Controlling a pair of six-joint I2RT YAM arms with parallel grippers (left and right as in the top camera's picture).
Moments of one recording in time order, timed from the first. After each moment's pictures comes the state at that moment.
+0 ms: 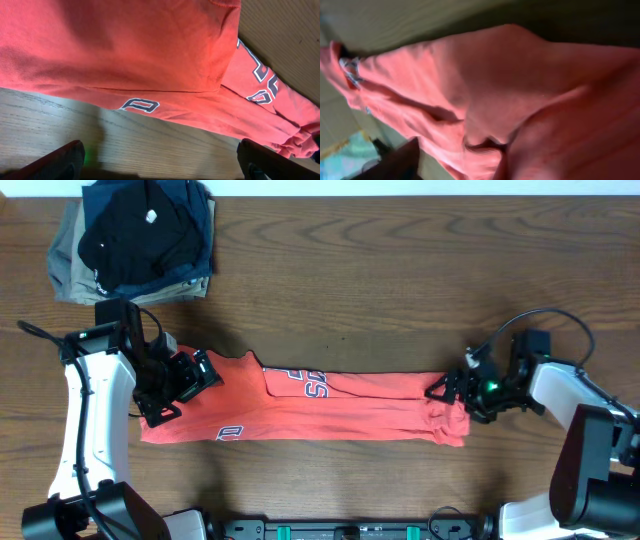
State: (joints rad) left arm 0.25 1.46 1.11 -1.24 0.34 -0.25; right arm -0.17 1.69 0.76 -0.67 -0.68 0.11
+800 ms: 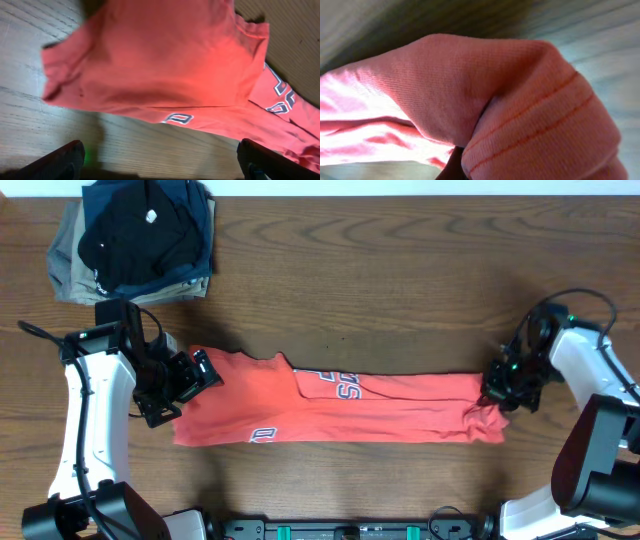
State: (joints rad) left arm 0.25 1.46 1.11 -1.24 0.34 -0.25; right arm -0.22 1.73 1.10 -1.13 -0.21 0.22
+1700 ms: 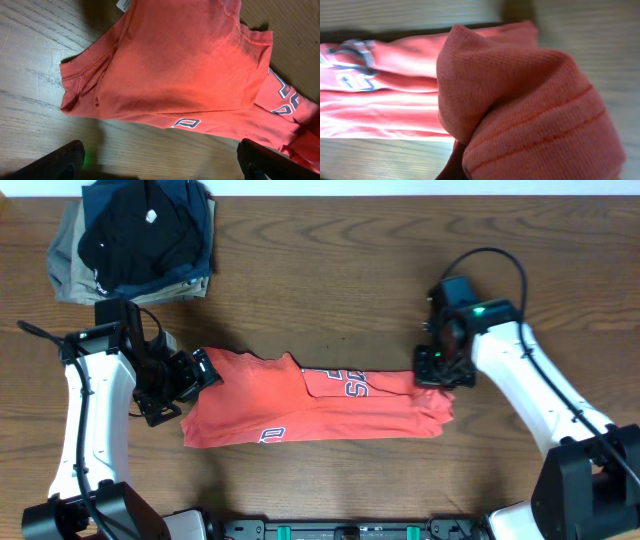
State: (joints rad) left arm 0.25 1.46 1.11 -1.23 0.34 -0.25; right arm 0.30 1.65 1.19 -1.09 -0.14 0.39
